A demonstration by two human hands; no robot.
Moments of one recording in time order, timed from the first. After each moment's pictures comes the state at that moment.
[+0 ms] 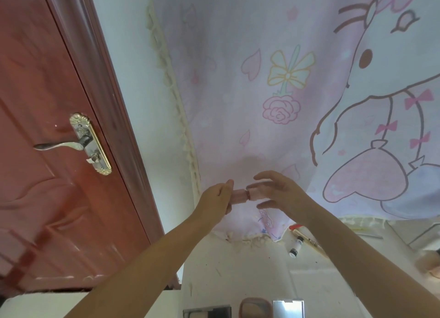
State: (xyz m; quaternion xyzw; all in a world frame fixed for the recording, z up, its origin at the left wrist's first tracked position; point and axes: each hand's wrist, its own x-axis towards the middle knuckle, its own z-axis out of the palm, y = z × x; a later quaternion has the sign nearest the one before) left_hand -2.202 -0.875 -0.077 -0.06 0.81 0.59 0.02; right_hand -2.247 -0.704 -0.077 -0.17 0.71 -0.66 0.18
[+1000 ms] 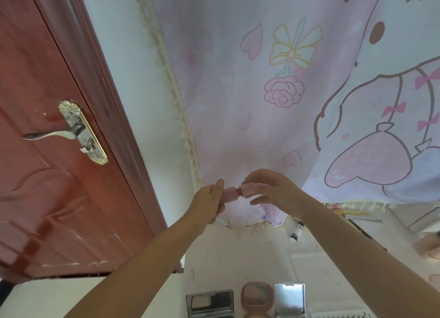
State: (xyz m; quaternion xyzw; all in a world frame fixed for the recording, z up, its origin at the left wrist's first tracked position) left_hand -2.198 -0.887 -0.105 -0.15 0.74 0.65 0.08; right_hand -2.250 -0.717 -0.099 -0.16 0.71 -0.65 0.22
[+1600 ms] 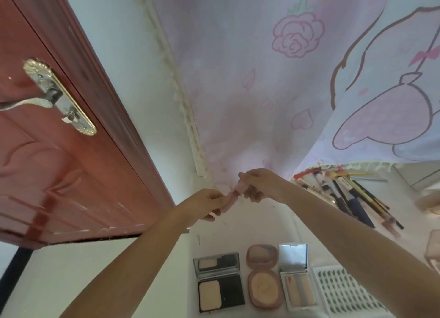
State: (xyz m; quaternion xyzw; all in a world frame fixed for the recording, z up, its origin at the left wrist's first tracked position) left_hand -2.189 -0.918 -0.178 -0.08 0.77 0.55 0.30; right_hand -2.246 -0.745 -0.165 -0.02 0.77 -0.53 0.34
